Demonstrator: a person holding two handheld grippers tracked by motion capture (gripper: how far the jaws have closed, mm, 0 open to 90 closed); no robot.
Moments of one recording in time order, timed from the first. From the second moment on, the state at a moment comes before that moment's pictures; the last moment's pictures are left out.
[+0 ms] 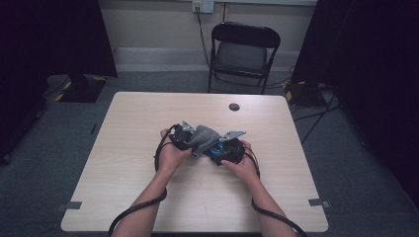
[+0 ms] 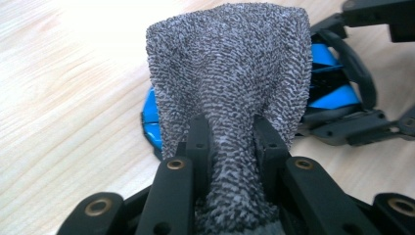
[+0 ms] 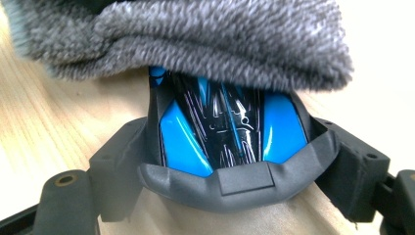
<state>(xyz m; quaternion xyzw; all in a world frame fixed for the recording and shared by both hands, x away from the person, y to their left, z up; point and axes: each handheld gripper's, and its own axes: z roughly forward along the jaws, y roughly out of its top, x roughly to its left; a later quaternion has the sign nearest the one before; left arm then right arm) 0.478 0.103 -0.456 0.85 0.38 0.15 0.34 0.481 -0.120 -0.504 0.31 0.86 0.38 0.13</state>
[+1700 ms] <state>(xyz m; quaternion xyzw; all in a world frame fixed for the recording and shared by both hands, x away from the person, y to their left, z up) 0.492 0.170 -0.464 0.80 0.47 0.17 0.32 0.481 -0.120 -0.504 0.31 0.86 0.38 0.13</state>
